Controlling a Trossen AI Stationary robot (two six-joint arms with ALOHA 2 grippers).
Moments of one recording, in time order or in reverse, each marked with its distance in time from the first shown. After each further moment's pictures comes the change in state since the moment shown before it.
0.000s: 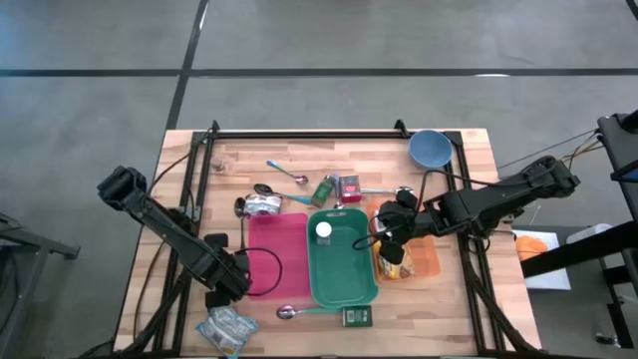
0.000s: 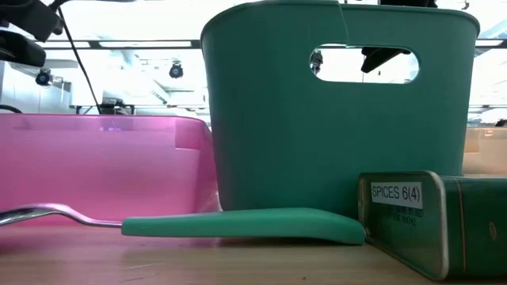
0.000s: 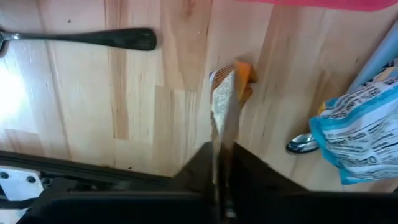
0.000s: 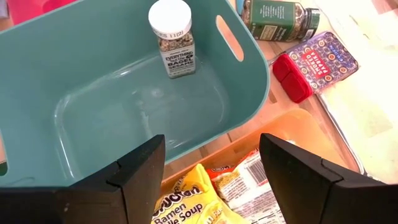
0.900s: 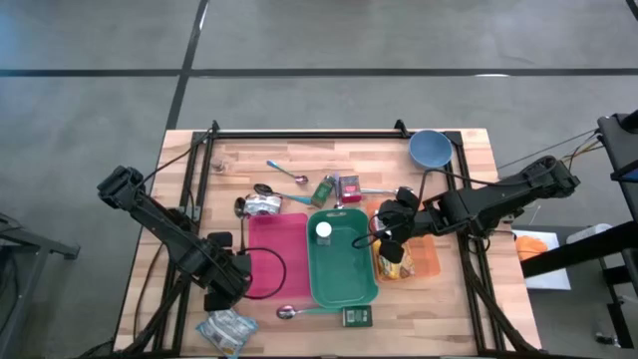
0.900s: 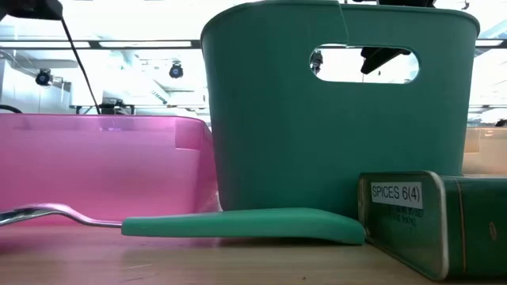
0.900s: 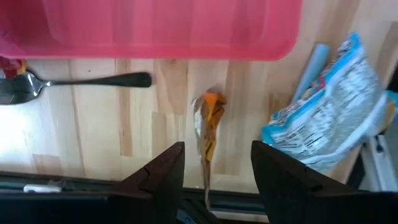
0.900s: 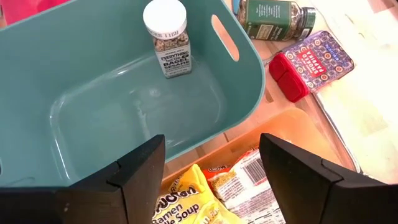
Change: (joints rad) left arm 0.003 0.002 0.217 -0.112 -0.063 0.050; right arm -0.009 0.000 0.000 -0.005 0.002 -0.002
